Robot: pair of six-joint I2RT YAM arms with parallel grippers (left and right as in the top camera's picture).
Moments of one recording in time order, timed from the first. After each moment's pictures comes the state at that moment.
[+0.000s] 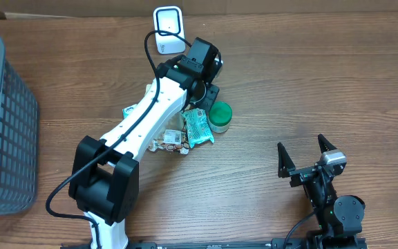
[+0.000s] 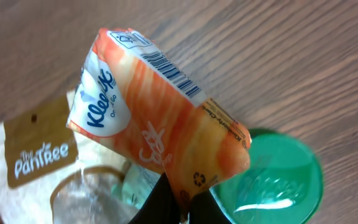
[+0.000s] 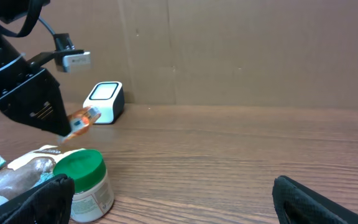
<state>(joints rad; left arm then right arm) -0.52 1.97 1.64 -0.83 0.03 -0.04 0.07 0.01 0.02 -0.02 -0.15 0.07</state>
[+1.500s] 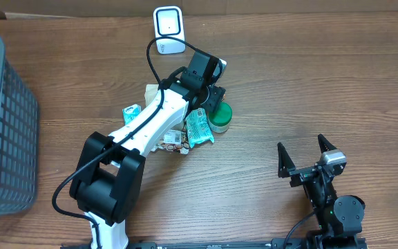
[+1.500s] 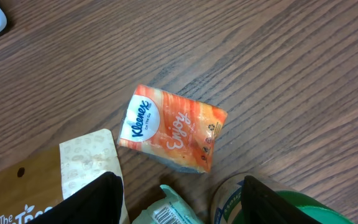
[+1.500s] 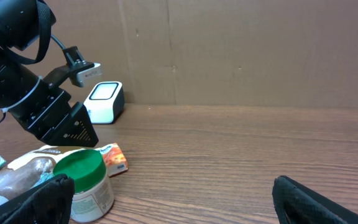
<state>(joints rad) -0.52 1.97 1.46 -0.48 -0.01 -0.03 0.07 0.01 0.02 -0.02 -0.15 0.07</state>
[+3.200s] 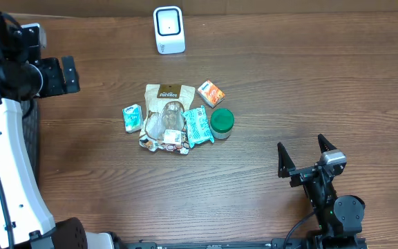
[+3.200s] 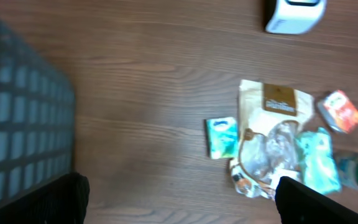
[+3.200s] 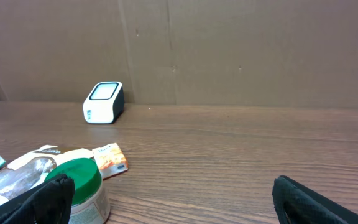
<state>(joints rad) 0.29 1.60 1.92 -1.36 0.15 0.09 0.07 0.01 0.02 -0.02 -0.15 0.07</state>
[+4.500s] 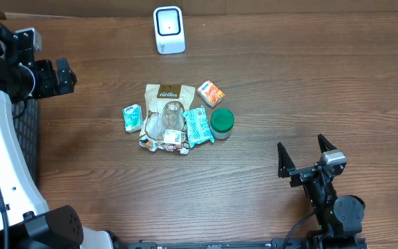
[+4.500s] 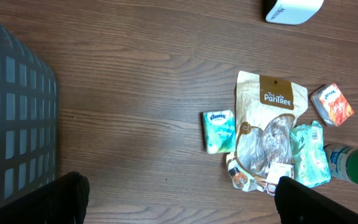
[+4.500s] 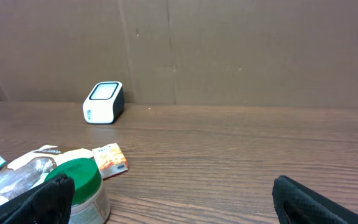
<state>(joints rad) 0.36 1.66 1.92 -1.38 0.25 0.13 0.07 0.01 0.02 -0.02 -0.15 0.07</state>
